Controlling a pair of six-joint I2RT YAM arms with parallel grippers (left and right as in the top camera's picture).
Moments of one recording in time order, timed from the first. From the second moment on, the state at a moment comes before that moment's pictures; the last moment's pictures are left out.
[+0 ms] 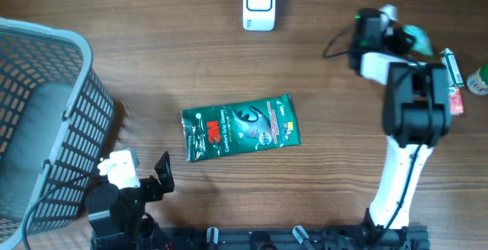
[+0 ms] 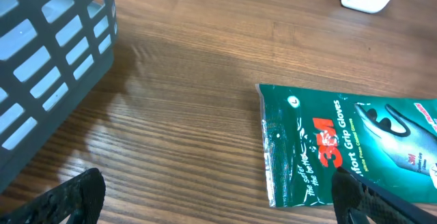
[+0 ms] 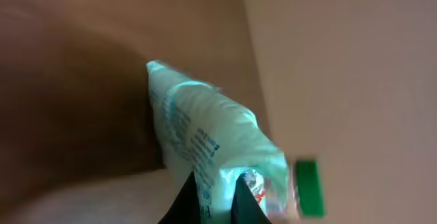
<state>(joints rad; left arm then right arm) 0.21 0.01 0.33 -0.89 0.17 -0.10 -0.05 2.33 1.39 0.22 1.10 -0.55</state>
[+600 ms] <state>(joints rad) 0.21 0.01 0.33 -0.89 0.17 -0.10 -0.05 1.72 1.40 -0.56 -0.10 0.07</state>
